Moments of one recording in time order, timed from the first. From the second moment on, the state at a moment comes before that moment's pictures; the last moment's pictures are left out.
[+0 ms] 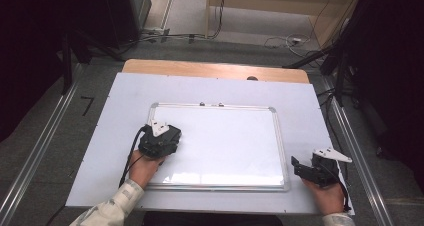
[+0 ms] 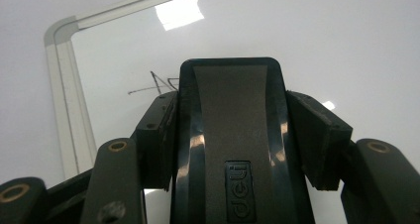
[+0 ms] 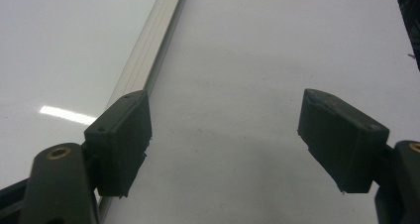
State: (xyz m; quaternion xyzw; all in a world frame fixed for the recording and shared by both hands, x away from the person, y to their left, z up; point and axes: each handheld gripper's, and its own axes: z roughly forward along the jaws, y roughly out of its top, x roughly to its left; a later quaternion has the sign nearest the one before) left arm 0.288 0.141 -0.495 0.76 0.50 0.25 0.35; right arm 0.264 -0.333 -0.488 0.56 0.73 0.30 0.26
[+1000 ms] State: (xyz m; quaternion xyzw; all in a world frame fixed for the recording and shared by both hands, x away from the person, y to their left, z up) left arm 0.286 0.151 -0.497 0.75 0.50 0.26 0.35; right arm 0.263 -0.333 -0.487 0.56 0.73 0.30 0.26
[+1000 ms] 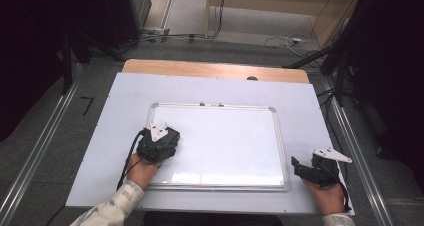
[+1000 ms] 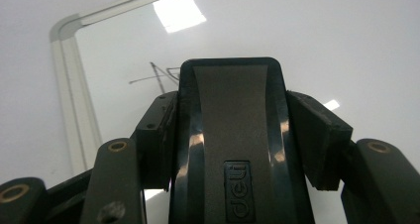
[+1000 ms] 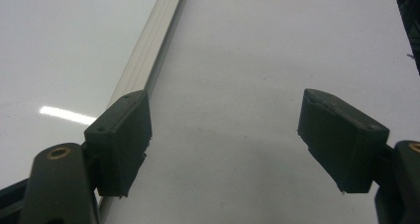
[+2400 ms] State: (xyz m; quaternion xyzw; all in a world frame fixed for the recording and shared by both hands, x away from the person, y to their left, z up) left arm 0.330 0.162 -0.496 0.73 0.53 0.27 0.33; right arm 0.264 -0.333 -0.489 0.56 0.73 0.30 0.26
